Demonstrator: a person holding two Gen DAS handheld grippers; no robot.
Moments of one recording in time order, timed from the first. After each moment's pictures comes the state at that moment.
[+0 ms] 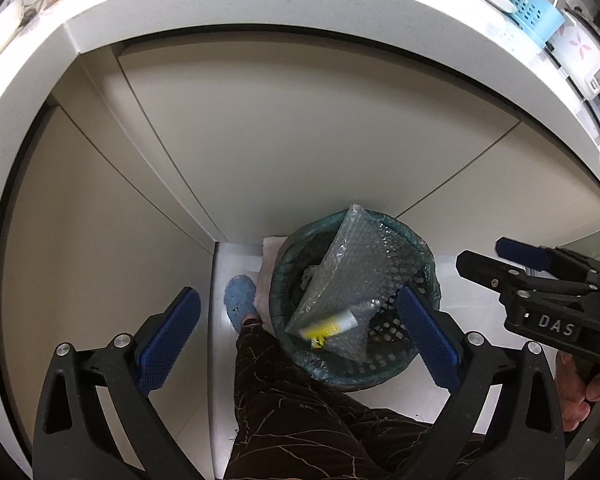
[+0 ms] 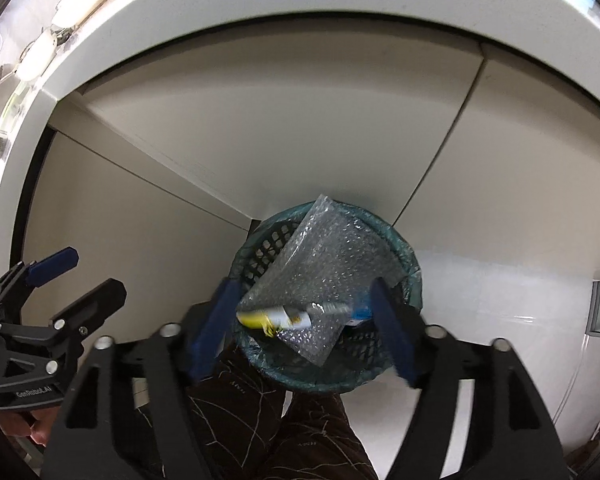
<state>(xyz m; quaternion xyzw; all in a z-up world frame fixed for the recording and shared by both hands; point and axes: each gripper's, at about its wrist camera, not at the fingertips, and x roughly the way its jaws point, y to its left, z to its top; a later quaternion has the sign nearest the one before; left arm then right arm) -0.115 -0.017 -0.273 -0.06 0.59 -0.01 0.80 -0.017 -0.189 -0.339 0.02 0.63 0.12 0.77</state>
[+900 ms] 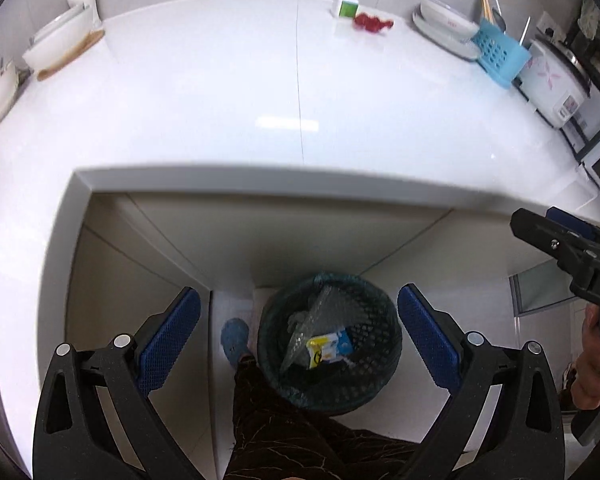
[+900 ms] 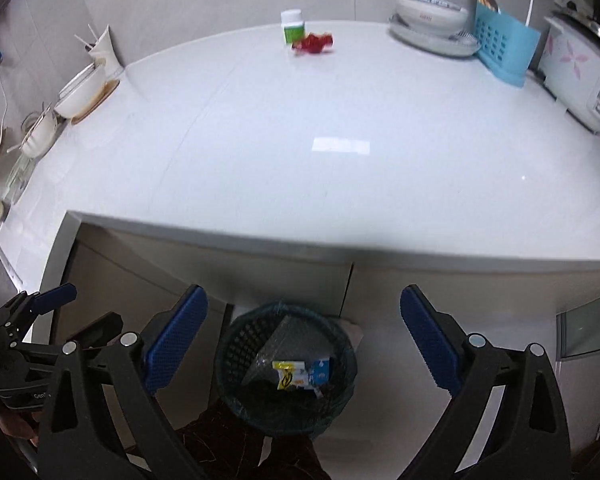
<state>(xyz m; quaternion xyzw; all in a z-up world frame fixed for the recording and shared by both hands) -0.080 -0.028 -0.164 -0.05 0.55 -0.04 0.84 0.006 -0.232 -0.181 0.01 0.51 0.06 0.86</state>
